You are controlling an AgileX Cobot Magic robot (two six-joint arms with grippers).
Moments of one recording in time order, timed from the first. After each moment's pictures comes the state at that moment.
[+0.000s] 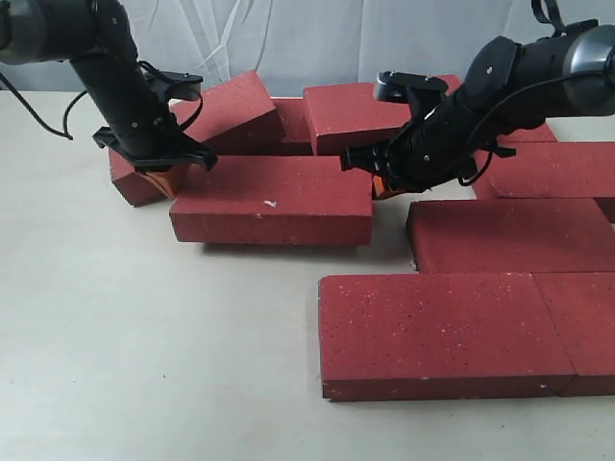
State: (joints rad) left arm -0.24 2.17 -1.67 -0.25 1.07 0.30; right arm 0.34 1.98 -1.27 0.52 0.53 -0.27
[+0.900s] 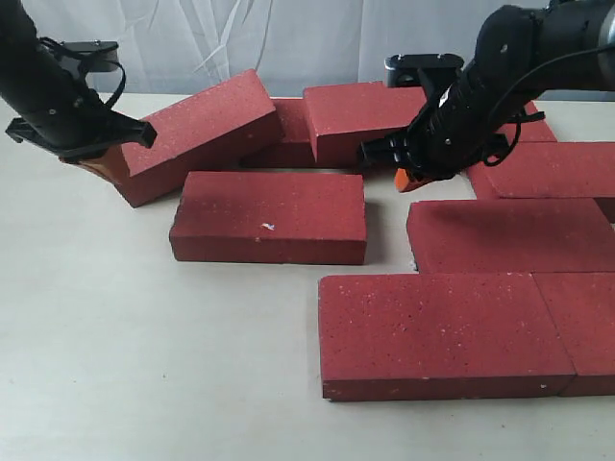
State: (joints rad) left arm -0.11 1.87 -1.37 -0.29 0.91 0.25; right arm 0.35 1.87 -1.28 0.19 0.66 -0.03
